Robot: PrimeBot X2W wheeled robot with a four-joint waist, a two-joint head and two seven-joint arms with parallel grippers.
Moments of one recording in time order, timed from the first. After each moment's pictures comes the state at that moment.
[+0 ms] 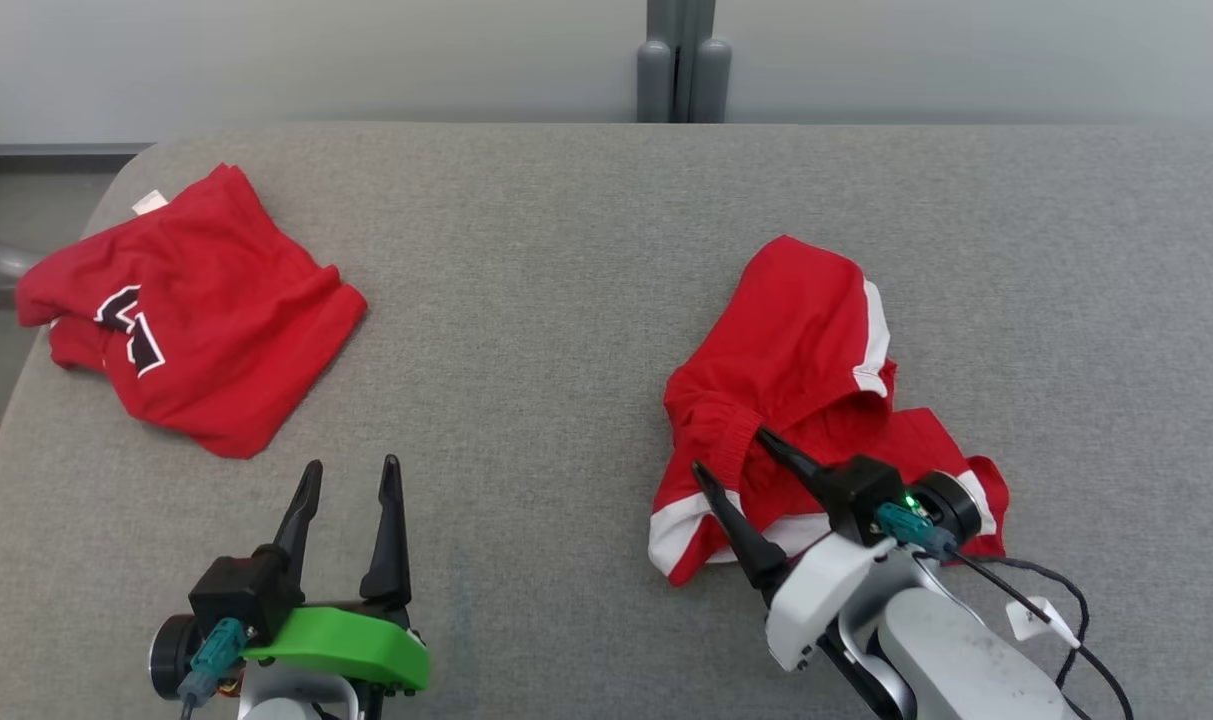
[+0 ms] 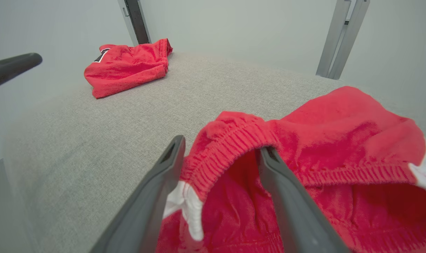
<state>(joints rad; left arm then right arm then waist) -0.08 0.05 -0.14 0.27 -0.29 -0.05 -0.26 -0.39 -0.14 0.60 0.54 0.32 0.13 -0.26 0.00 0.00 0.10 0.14</state>
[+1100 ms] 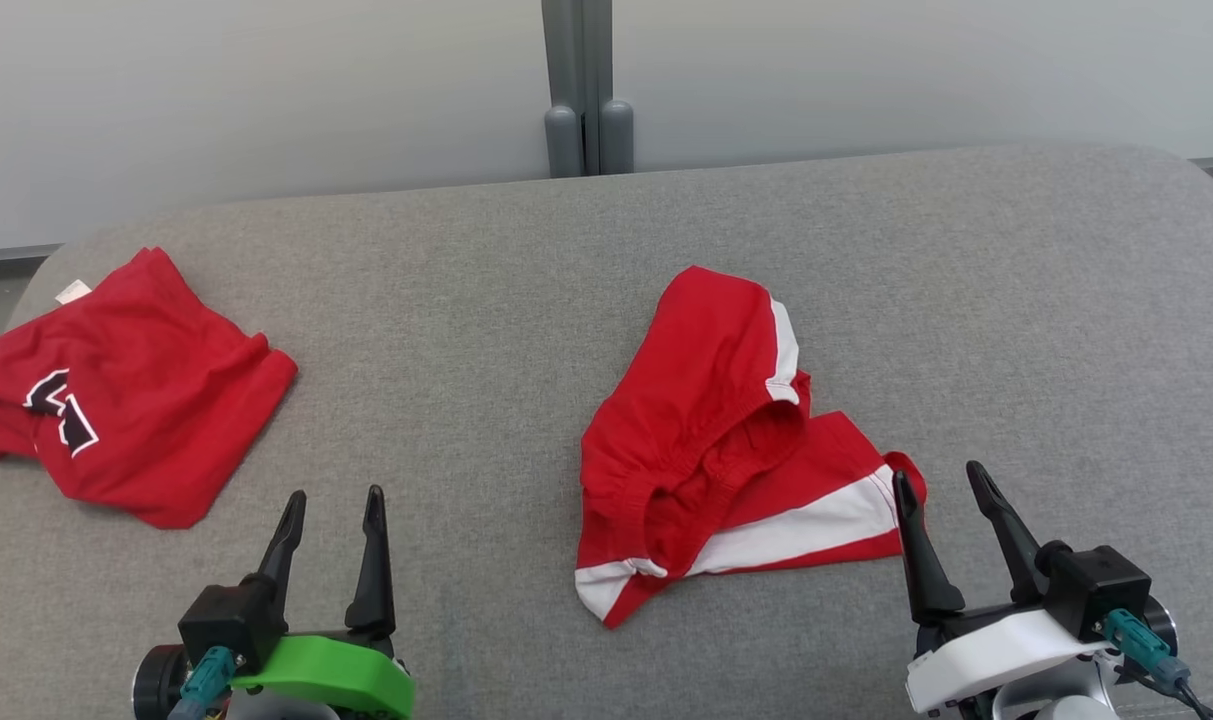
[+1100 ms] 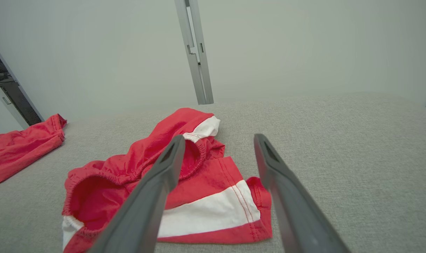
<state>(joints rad) -0.03 0.05 -0.09 0.27 -0.25 -0.07 -0.26 0.03 -0.08 0.10 0.14 0.21 0.13 -0.26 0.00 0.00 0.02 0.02</state>
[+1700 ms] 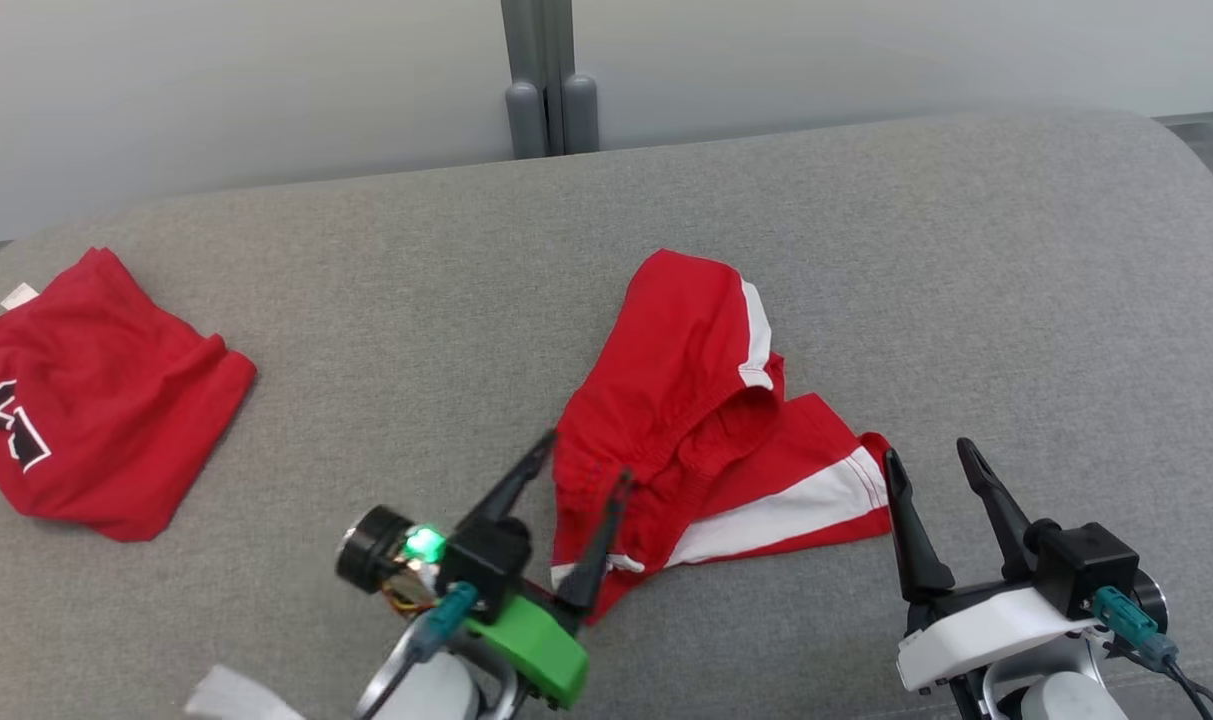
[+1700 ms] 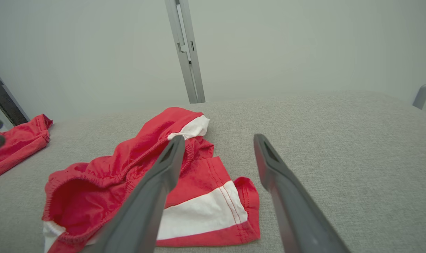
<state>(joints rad) -0.22 0.07 -0.47 0.33 -0.12 -0.13 -0.26 -0.01 -0.07 0.10 0.16 0.19 0.13 -0.26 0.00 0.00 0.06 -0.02</state>
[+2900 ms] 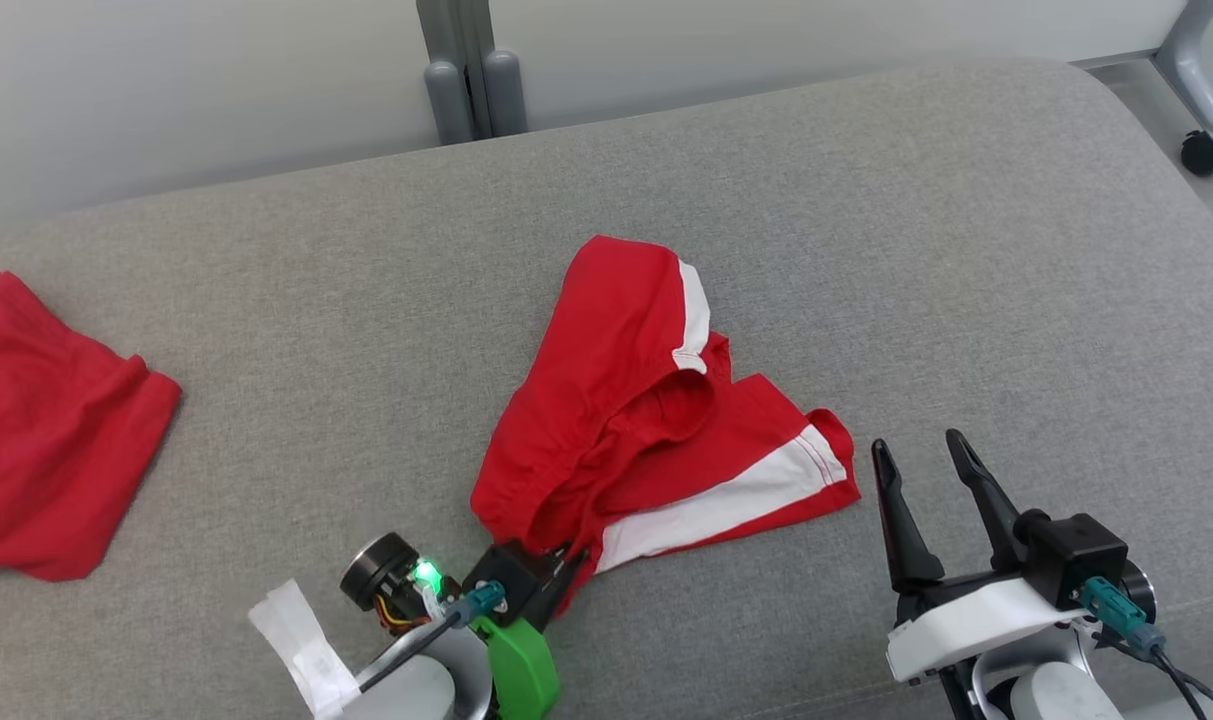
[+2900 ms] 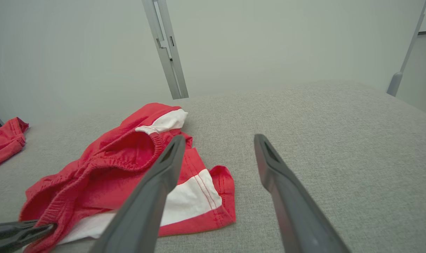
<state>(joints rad) -0.44 0.20 -0.91 0.69 -0.32 -0.13 -0.19 -0.04 -0.06 0.11 0.17 0.19 0.13 -0.26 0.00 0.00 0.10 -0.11</state>
